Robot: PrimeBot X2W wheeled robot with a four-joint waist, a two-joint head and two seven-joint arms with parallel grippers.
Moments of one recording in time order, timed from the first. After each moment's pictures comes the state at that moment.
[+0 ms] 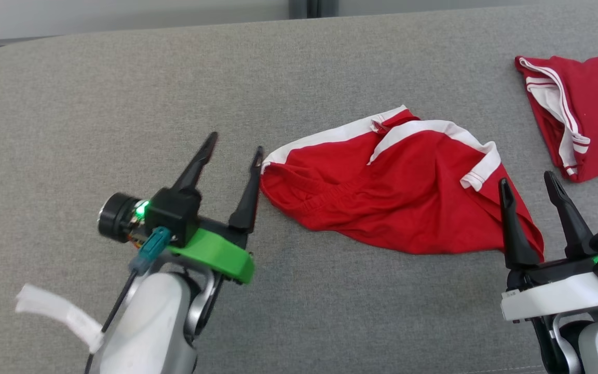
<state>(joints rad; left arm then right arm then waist) -0.34 0.09 -0.33 0.12 -0.18 -0.09 -0.13 0.00 -0.14 -0.02 -0.17 0.21 0.13 -0.13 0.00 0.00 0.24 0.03</state>
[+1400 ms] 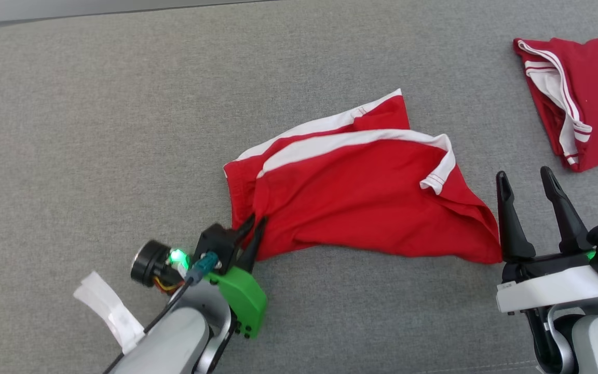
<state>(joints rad) -0.46 0.27 -0.78 0.34 -0.44 0.10 -0.05 -0.04 -0.11 -0.02 -0.11 0.23 0.13 -0.16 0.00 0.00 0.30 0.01</state>
